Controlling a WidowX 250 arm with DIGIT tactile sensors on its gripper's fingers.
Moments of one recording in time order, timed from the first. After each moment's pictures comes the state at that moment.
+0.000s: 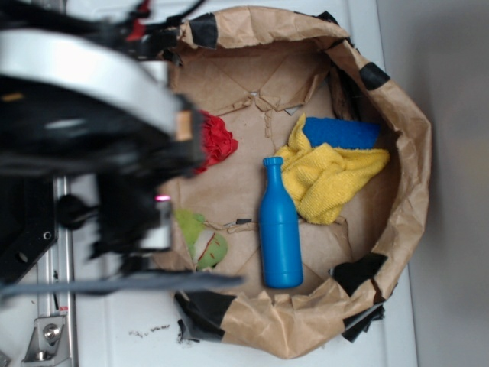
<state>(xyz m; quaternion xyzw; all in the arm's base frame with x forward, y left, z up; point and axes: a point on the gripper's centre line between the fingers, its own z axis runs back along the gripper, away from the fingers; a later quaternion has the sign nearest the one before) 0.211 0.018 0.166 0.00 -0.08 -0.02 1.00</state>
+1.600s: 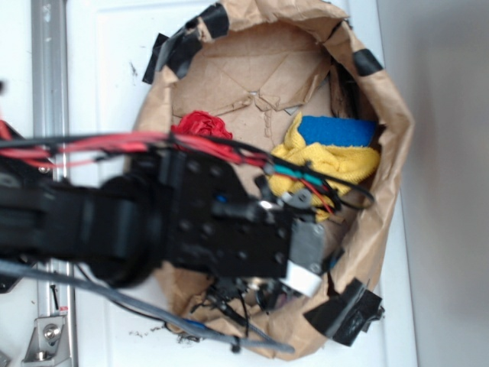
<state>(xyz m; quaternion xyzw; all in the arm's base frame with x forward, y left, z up) 0.262 -0.052 0.040 0.01 -0.06 -0.37 0.93</state>
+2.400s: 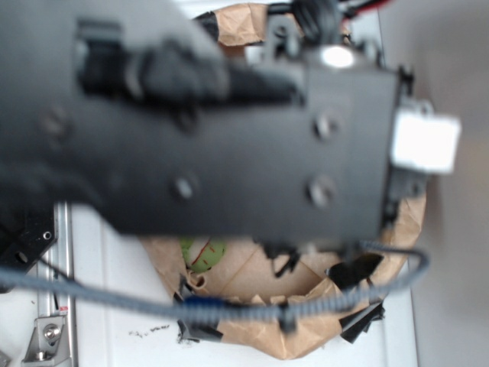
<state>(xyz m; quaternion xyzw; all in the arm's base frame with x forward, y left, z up) 0.263 0.013 0.192 0.10 -0.05 0.04 0.99</state>
